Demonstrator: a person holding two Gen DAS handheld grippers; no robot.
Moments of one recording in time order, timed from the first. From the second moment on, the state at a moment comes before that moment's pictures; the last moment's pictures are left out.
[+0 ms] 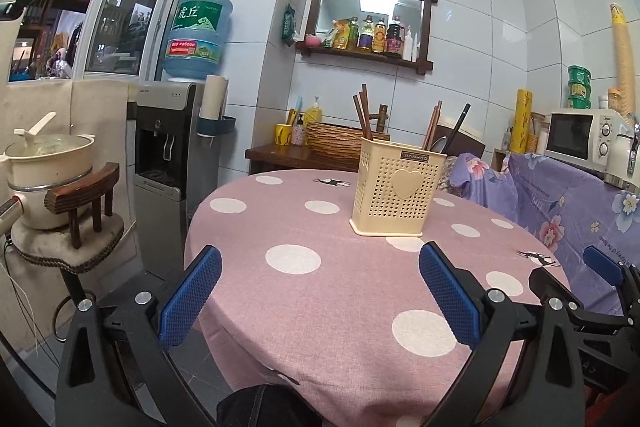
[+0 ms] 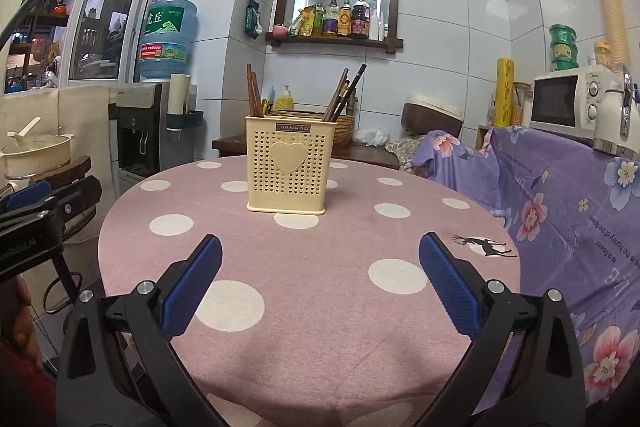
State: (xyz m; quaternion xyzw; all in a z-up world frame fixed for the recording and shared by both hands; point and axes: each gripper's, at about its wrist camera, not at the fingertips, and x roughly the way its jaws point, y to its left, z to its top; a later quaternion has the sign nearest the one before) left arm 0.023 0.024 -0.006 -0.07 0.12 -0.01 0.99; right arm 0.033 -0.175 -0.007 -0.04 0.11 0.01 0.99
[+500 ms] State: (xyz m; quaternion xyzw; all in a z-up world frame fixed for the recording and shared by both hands) left arm 0.020 0.023 -0.004 -0.07 0.11 -0.02 0.99; right arm 0.030 -0.176 -0.005 -0.04 0.11 0.01 0.99
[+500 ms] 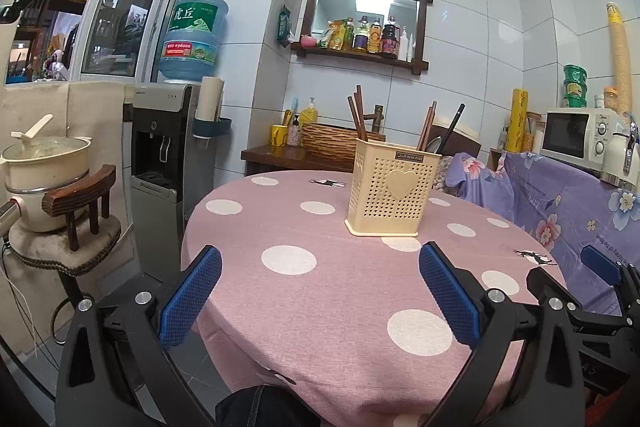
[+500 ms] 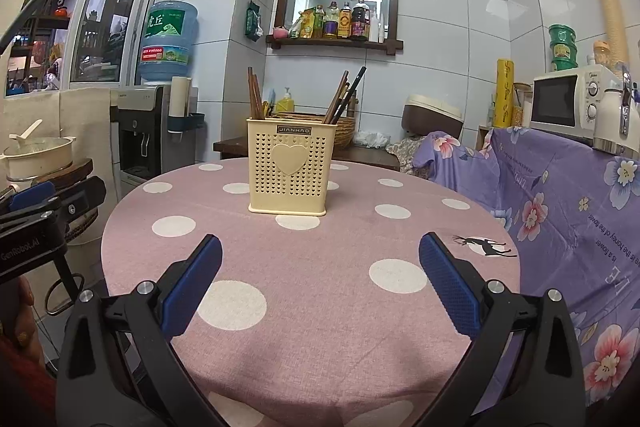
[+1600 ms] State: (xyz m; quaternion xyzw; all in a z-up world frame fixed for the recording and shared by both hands) left arm 0.021 0.019 -0.002 -0.06 0.13 -0.03 0.99; right arm 0.028 -0.177 -0.002 -0.03 0.11 0.00 0.99
